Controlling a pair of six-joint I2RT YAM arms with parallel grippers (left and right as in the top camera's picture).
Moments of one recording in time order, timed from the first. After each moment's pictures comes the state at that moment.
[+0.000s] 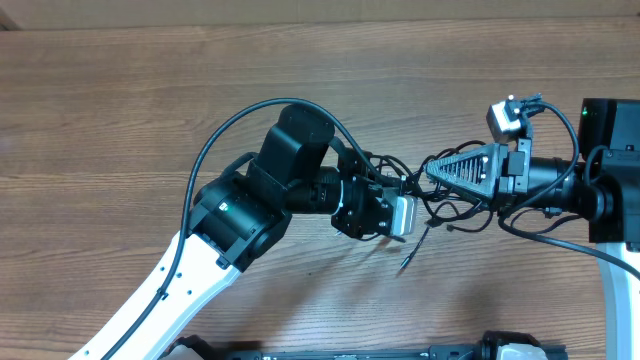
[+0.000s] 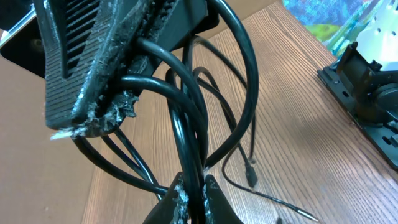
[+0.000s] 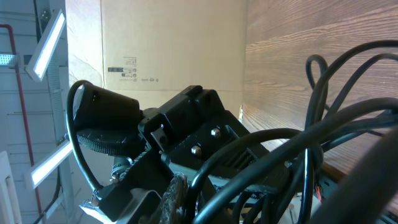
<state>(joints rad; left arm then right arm) -0.71 1.31 1.35 -0.55 0.69 0.89 -0.08 1.18 1.41 -1.22 -1.36 0.50</state>
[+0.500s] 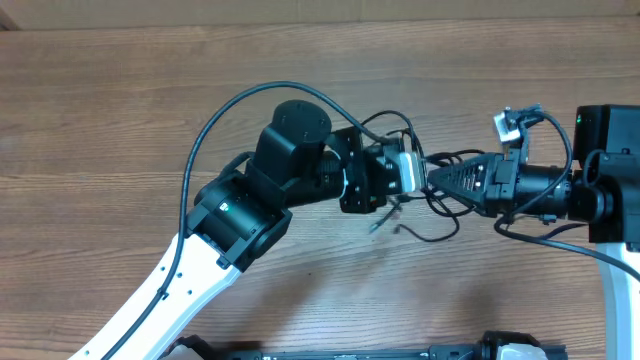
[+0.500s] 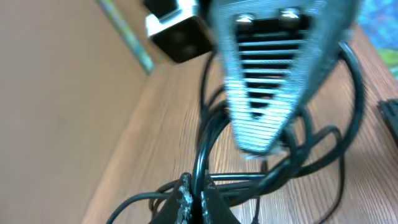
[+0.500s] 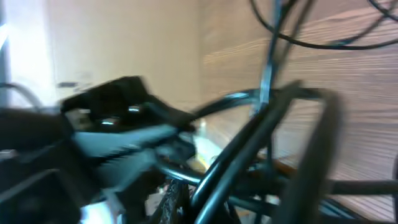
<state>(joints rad) -0.71 1.31 1.34 -0.41 0.50 0.61 -0.08 1.18 1.41 -1.33 -1.14 0.39</state>
